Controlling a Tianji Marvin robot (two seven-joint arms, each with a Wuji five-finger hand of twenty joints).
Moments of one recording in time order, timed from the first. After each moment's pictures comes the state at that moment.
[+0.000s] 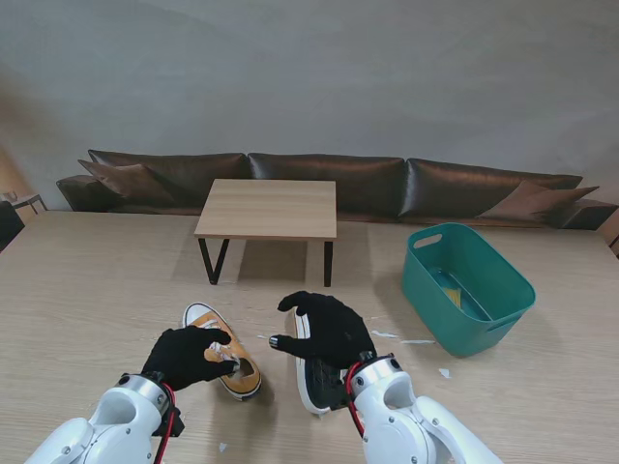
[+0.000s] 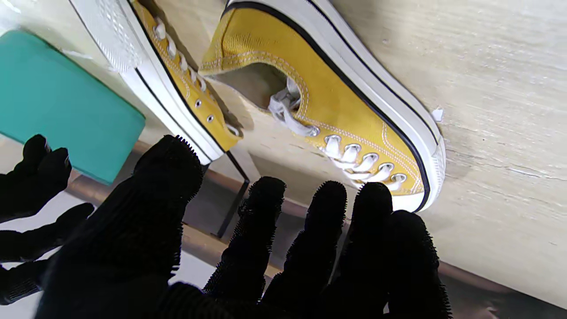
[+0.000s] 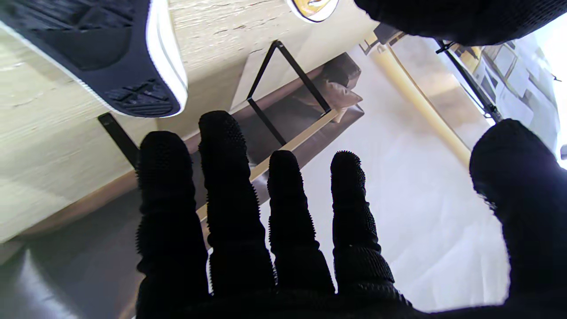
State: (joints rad) left arm 1.96 -1.08 -1.36 -2.01 0.81 0.21 -0.10; right arm -1.64 -1.17 0.94 -1.84 -0.61 0.12 -0.22; left_hand 0.74 -0.47 0.49 -0.12 0.74 0.20 0.21 0.41 0.79 0.40 0.24 0.74 0.53 0.49 0.75 0.87 0.19 0.41 1.24 1.00; right_hand 0.25 -0.59 0.83 -0.13 0.54 -0.03 0.60 0.47 0.69 0.14 0.58 0.54 0.90 0.25 0.58 0.57 0.65 0.35 0.99 0.68
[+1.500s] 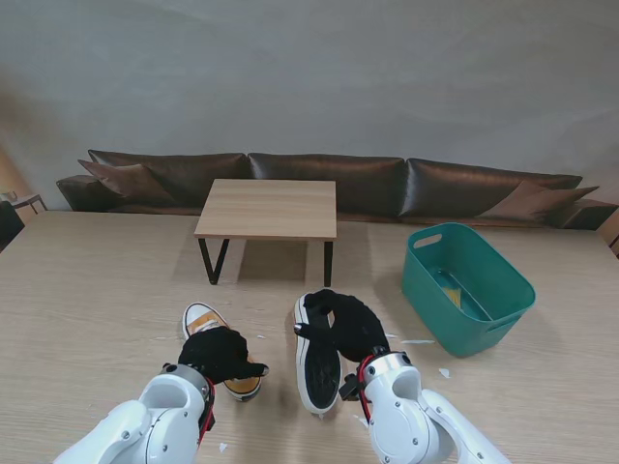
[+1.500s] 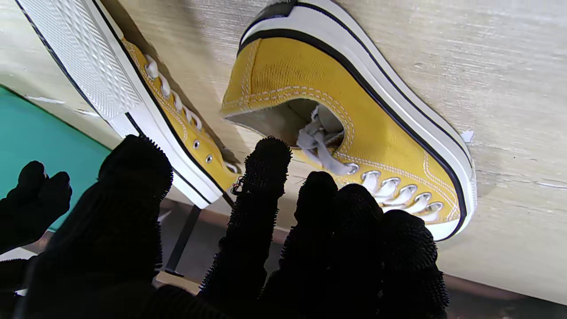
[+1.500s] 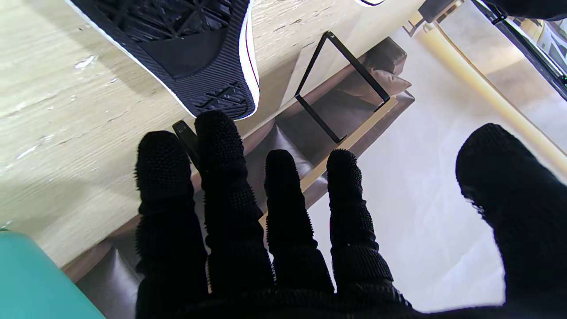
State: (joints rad) left arm 1.77 -1.05 -1.11 -1.96 0.92 0.47 -0.19; right arm -1.60 -1.18 0.96 -1.74 -0.51 0.18 -0.27; left_hand 0.66 -0.45 0.38 -0.11 0.97 0.17 0.49 0.66 0.86 0.35 0.63 1.18 0.69 0.38 1.16 1.04 0.37 0.37 1.39 1.05; right_hand 0.25 -0.58 0.91 -0.13 0.57 0.00 0.59 0.48 0.70 0.17 0.57 0.54 0.90 0.28 0.59 0.58 0.65 0.36 0.99 0.68
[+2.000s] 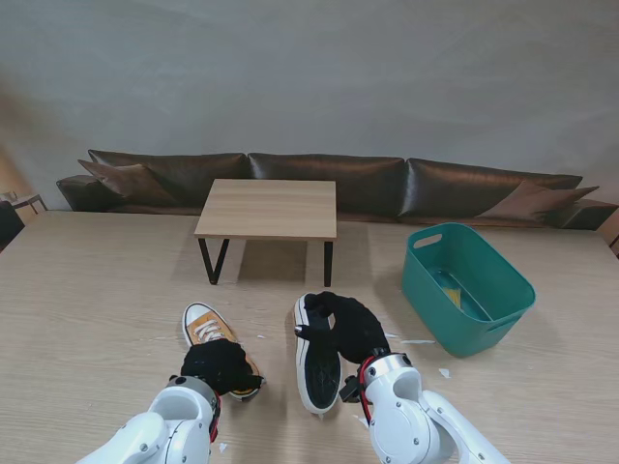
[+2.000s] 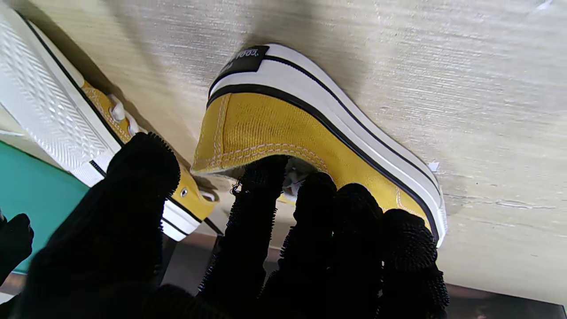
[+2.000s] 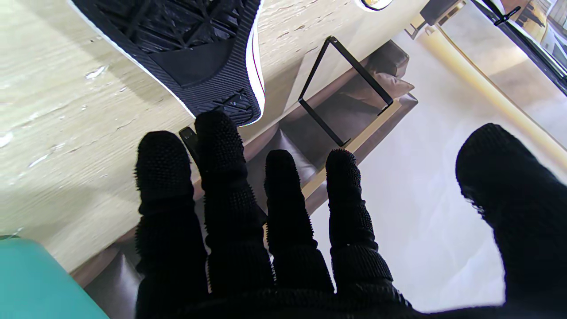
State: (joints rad) left arm 1.76 -1.05 -1.05 -1.92 0.99 0.56 -0.18; right arm -1.61 -1.18 0.97 -1.74 -0.50 0.19 -0.26; left_hand 0.66 -0.49 0.46 -0.11 0.96 0.16 0.38 0.59 0.86 0.34 0.64 1.19 0.69 0.38 1.16 1.03 0.37 0.37 1.39 1.04; right_hand 0.25 -0.58 0.91 -0.13 0.57 0.01 0.59 0.48 0.70 0.17 0.57 0.54 0.90 0.28 0.60 0.58 0.65 0.36 0.99 0.68
